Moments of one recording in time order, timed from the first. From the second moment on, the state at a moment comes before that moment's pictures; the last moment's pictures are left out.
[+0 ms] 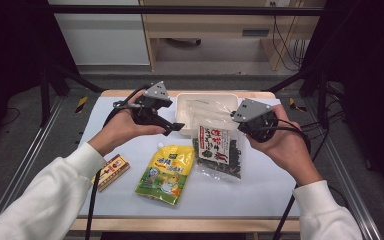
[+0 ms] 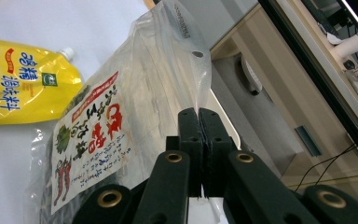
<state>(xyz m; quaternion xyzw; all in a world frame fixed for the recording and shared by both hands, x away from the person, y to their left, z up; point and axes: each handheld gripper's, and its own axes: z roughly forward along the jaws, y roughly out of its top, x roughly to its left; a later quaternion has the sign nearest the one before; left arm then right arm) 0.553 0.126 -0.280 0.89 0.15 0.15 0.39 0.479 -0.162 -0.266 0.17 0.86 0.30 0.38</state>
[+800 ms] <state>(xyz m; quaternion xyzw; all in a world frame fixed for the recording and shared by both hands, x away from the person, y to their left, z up) 0.591 0.096 -0.288 0.92 0.10 0.11 0.37 0.469 -0.156 -0.268 0.13 0.85 0.34 0.38</state>
